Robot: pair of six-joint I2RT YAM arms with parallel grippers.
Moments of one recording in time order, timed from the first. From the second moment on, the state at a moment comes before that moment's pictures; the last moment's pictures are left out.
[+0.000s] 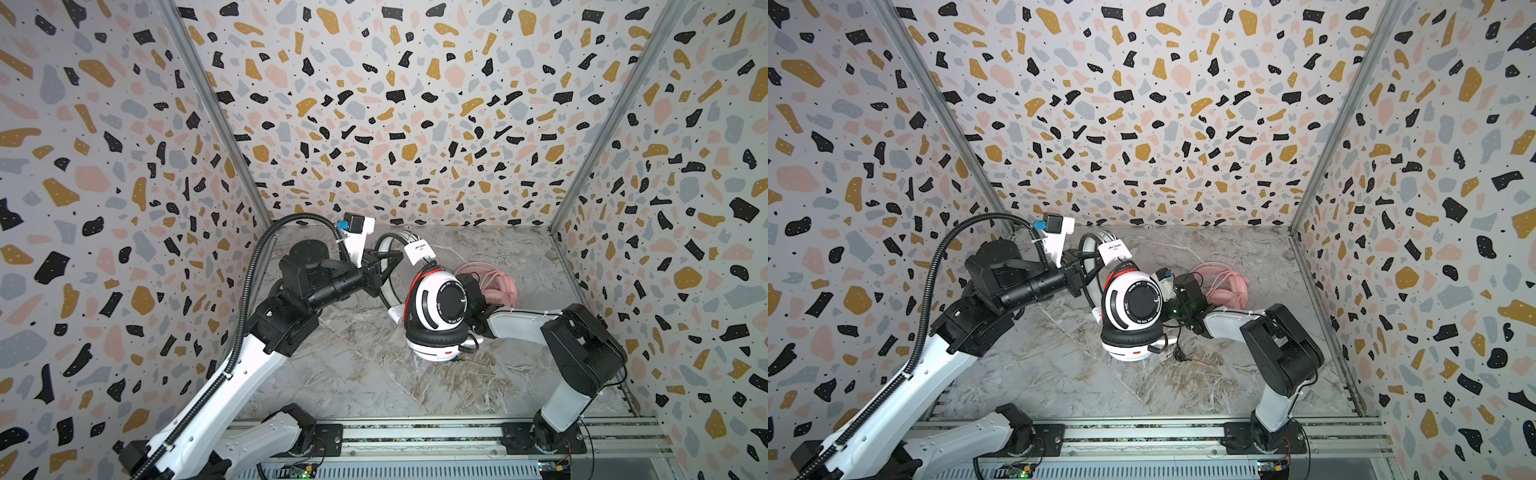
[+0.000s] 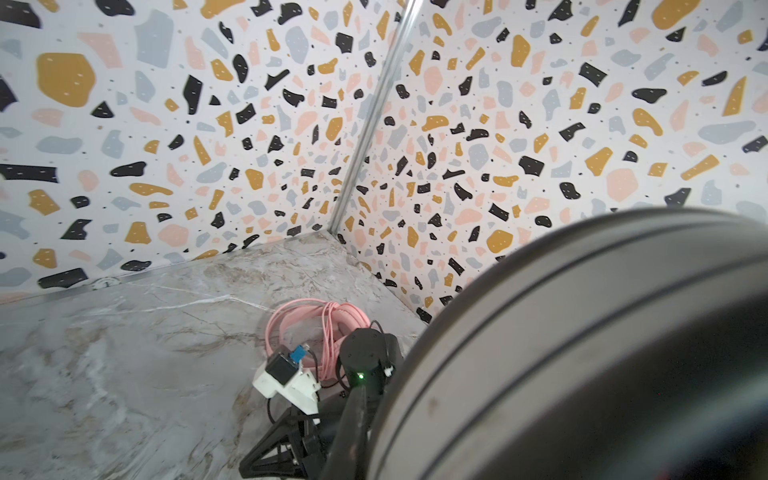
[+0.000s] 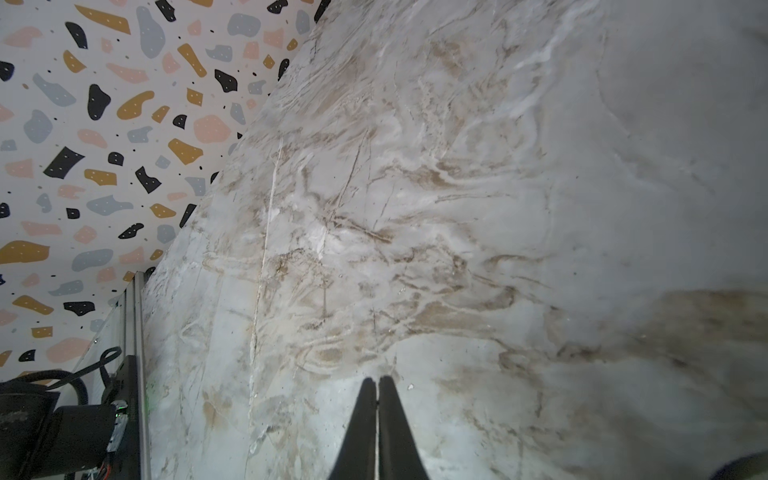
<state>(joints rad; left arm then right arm) -0.56 1.03 1.26 -0.32 0.38 -0.41 0.62 1.72 0.82 0.34 -0.50 0.37</state>
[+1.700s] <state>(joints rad) -0.15 1.10 1.03 -0.38 -0.37 -0.91 1.03 1.20 0.66 0.03 -0.15 0.39</state>
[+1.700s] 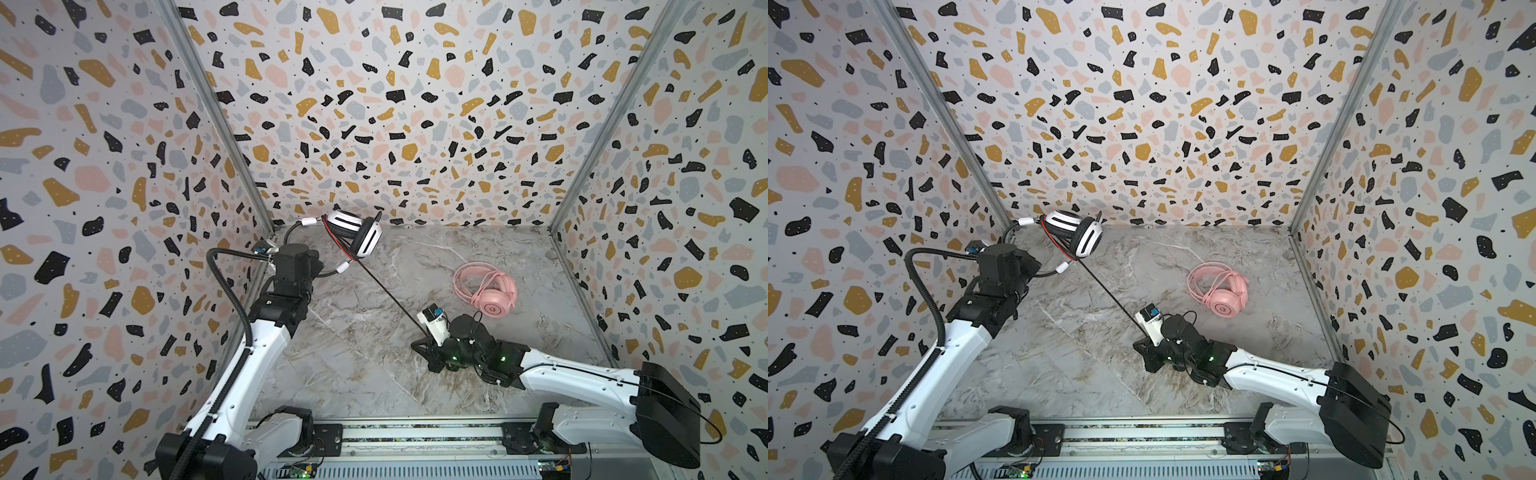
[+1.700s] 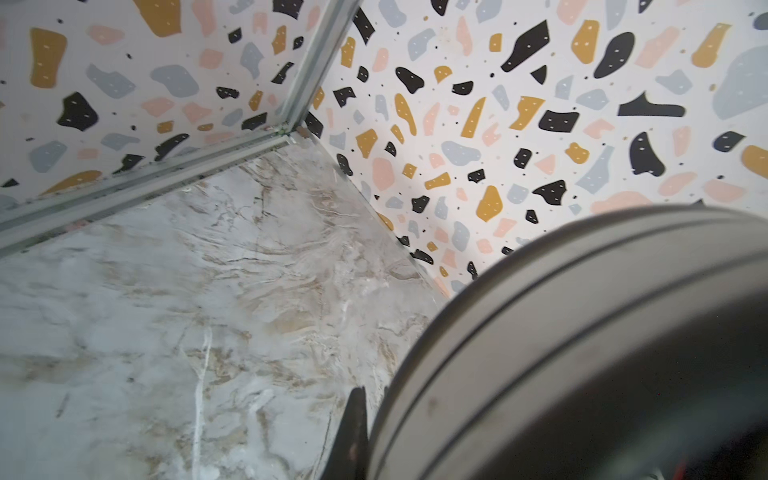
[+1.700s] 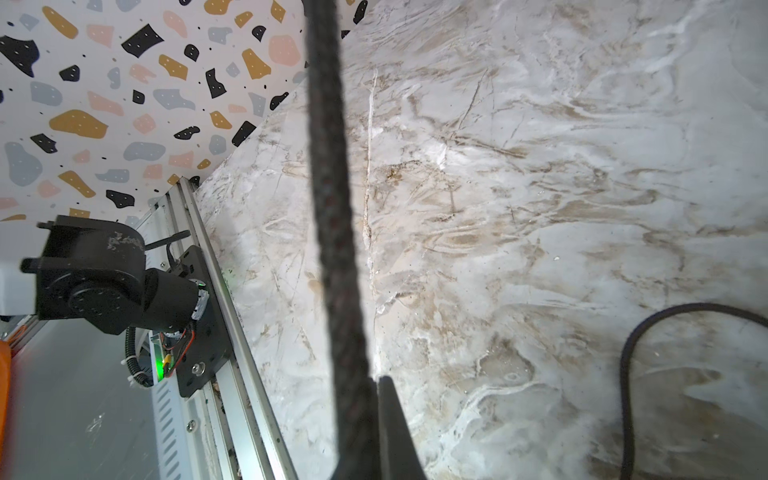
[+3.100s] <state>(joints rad) -0.48 1.18 0.93 -0.33 -0.79 -0.46 1.06 1.02 0.91 -0.27 0.04 0.29</state>
